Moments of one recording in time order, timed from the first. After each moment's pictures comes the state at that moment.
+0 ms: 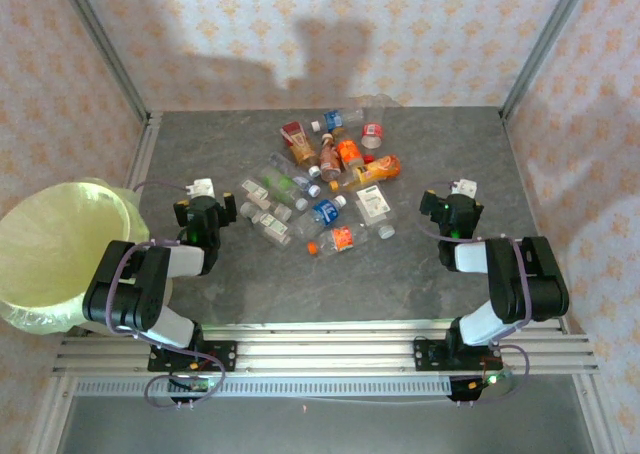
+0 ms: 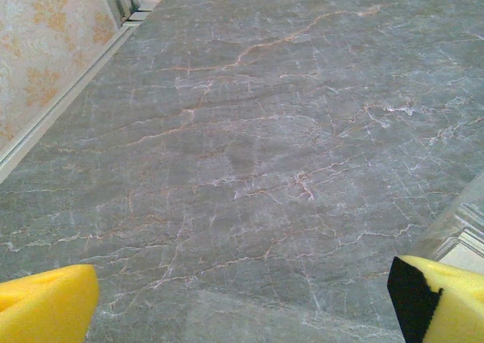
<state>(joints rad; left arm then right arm) -0.07 1.51 0.40 0.66 -0.40 -0.09 0.04 1.53 0.41 0.69 0.25 0.17</state>
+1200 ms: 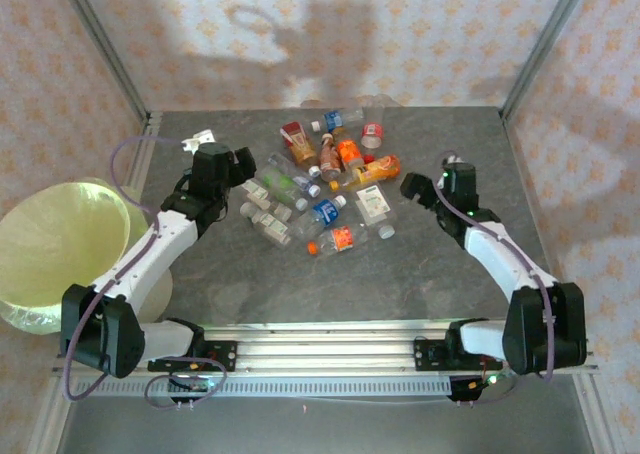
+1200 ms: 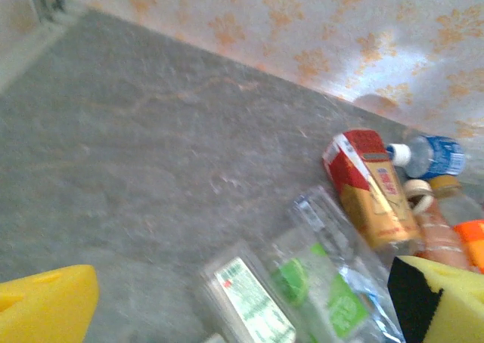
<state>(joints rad) -0.25 1.27 0.97 -0.27 -0.36 -0.57 0.14 1.28 0.78 -0.21 -0.12 0.48</state>
